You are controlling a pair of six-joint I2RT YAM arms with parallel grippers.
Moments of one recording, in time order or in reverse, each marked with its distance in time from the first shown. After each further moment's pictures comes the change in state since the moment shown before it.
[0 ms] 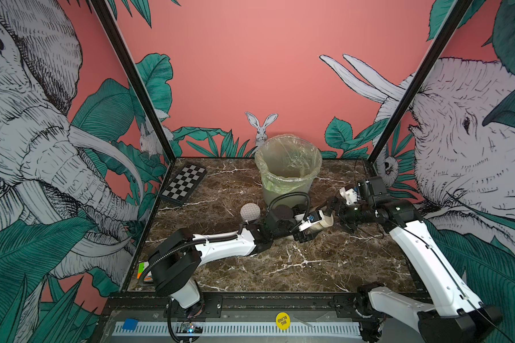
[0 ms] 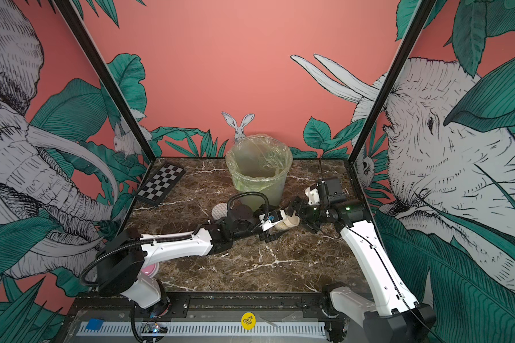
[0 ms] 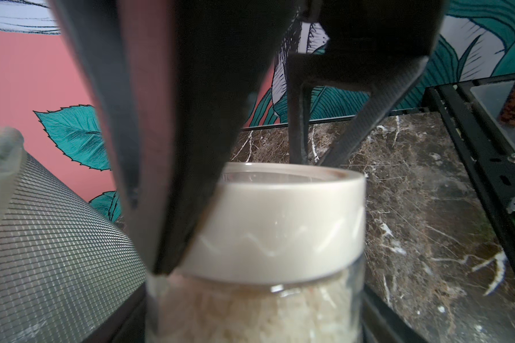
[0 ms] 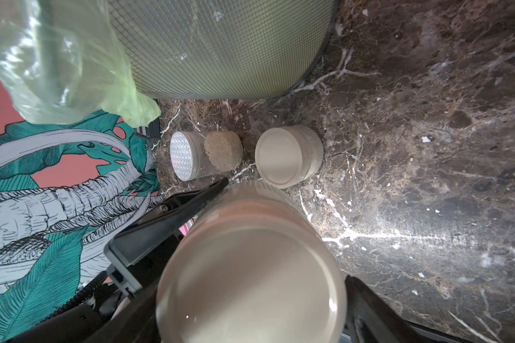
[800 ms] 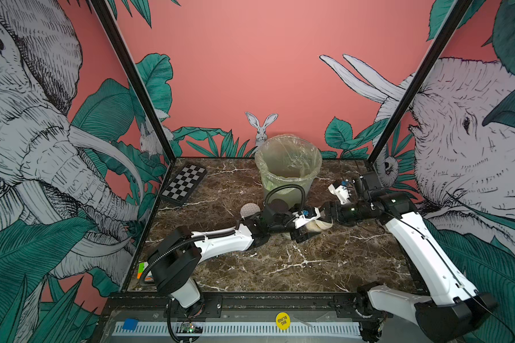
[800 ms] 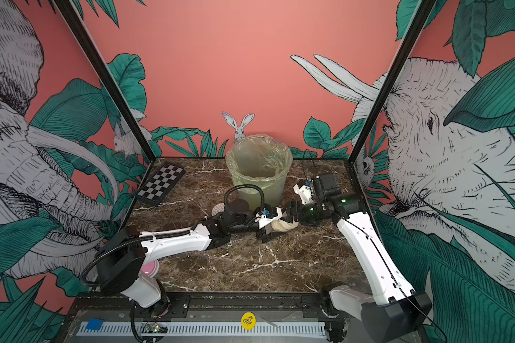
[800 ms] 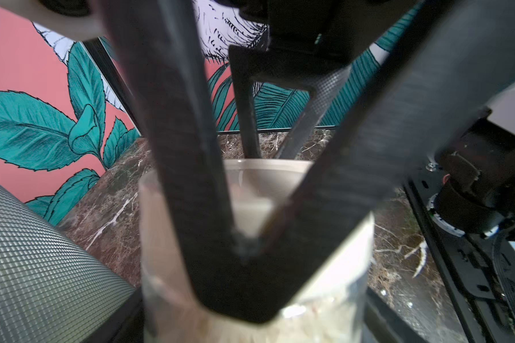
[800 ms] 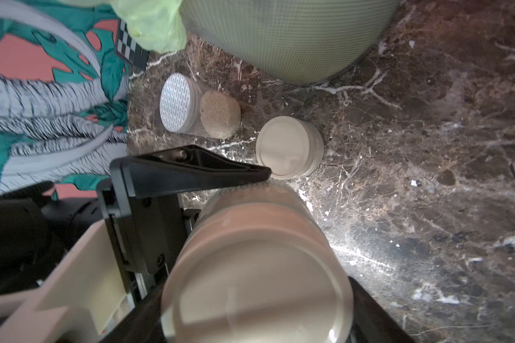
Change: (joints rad) left arm 0.074 0.002 0.004 -0.035 0.262 -0.093; right arm 0.047 0.087 0.099 -0.111 -0.013 -0.443
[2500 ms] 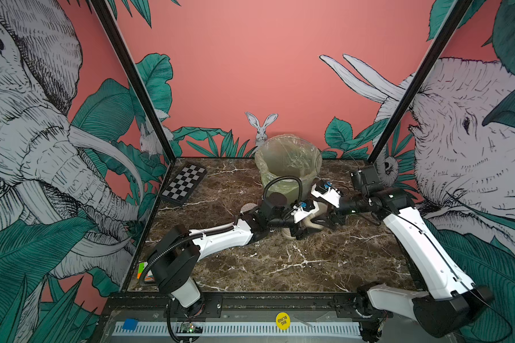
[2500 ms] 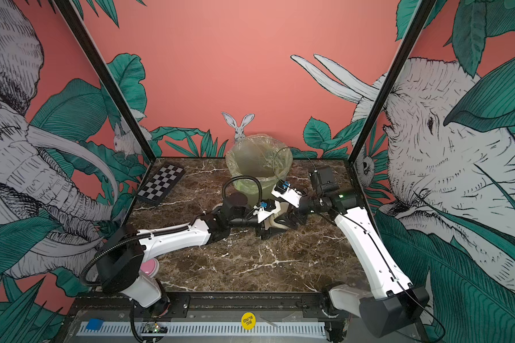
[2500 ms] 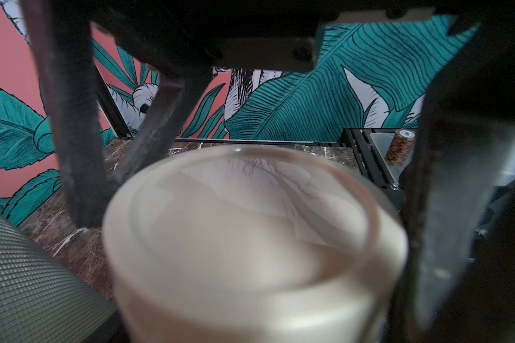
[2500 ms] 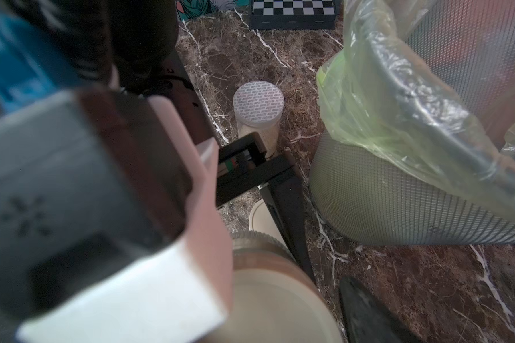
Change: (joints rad) left arm 0.034 0.003 0.054 -0.039 0.113 -0.081; right arm 0.000 0.032 0.041 0.096 -0.132 -1.011
